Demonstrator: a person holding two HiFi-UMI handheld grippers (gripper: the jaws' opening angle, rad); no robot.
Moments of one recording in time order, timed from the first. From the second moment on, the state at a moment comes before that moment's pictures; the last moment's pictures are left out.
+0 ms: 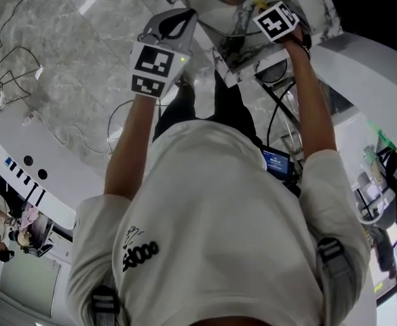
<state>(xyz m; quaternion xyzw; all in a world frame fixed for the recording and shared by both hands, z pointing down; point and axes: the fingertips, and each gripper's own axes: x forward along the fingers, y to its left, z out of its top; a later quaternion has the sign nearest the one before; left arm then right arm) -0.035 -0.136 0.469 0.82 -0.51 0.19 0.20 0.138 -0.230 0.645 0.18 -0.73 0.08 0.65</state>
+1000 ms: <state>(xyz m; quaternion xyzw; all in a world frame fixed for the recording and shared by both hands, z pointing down) -0.103 -0.083 0.466 0.79 -0.54 0.19 0.20 -0.011 -0.147 0.637 0.01 -0.80 0.15 0.58</state>
